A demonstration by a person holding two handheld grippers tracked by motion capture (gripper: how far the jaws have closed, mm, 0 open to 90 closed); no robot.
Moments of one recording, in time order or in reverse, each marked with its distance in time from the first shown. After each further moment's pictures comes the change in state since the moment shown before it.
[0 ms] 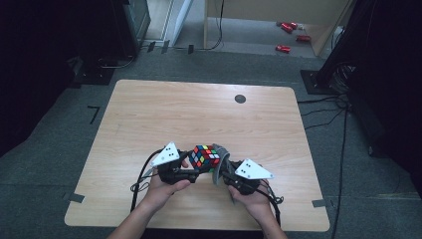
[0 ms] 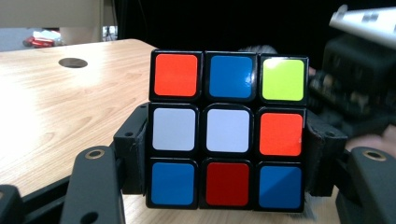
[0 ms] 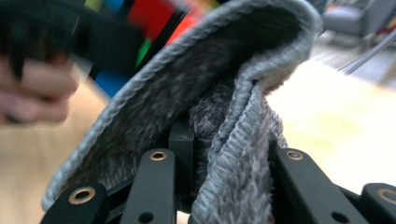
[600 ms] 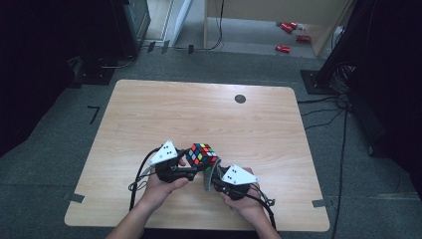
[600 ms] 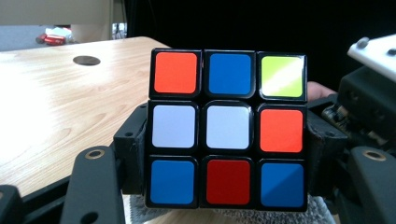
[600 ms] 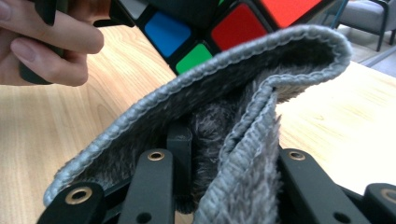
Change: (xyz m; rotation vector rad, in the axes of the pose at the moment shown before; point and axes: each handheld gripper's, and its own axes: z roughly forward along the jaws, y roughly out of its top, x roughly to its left) left arm 0.004 0.002 -0.004 0.013 0.032 -0.005; right arm 0.019 -0.003 0.013 0.058 0.014 -0.066
